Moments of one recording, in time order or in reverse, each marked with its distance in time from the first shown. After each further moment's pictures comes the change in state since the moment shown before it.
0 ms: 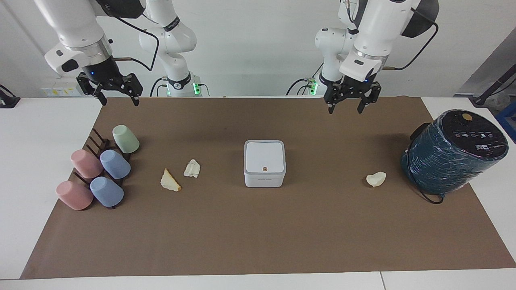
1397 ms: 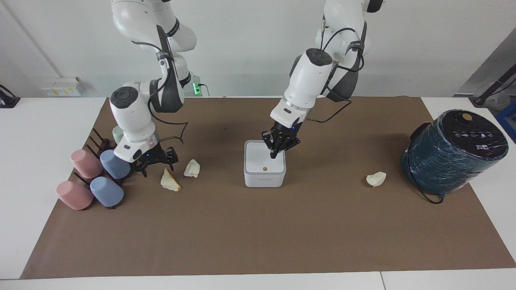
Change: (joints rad) left arm -0.214 0.336 0.001 0.006 -0.137 0.569 -0.203; right arm 0.076 0.316 0.004 -0.381 0.005 0.824 -0.254
